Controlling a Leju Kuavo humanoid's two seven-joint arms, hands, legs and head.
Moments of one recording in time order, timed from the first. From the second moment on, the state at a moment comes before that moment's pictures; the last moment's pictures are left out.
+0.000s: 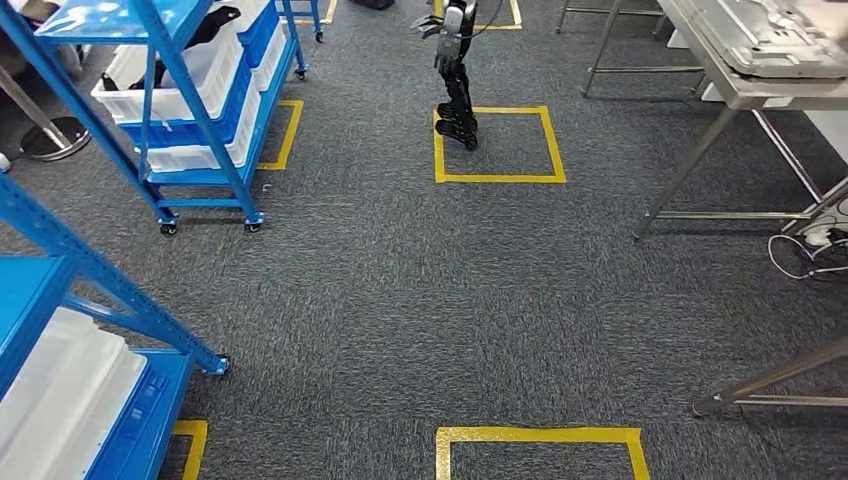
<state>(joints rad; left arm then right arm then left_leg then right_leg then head) -0.04 -0.14 1.08 -0.21 -1.20 0.11 -0.34 0.14 -0.05 -1.52 -1.89 1.24 0.01 -0.36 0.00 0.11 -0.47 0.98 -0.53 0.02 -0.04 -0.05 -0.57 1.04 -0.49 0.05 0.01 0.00</state>
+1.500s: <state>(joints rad) -0.05 -0.12 1.08 -0.21 -1.28 0.07 -0.36 0.06 -0.17 -1.13 -1.74 1.15 -0.07 -0.20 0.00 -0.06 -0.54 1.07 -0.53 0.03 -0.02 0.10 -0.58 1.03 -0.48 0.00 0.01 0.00</state>
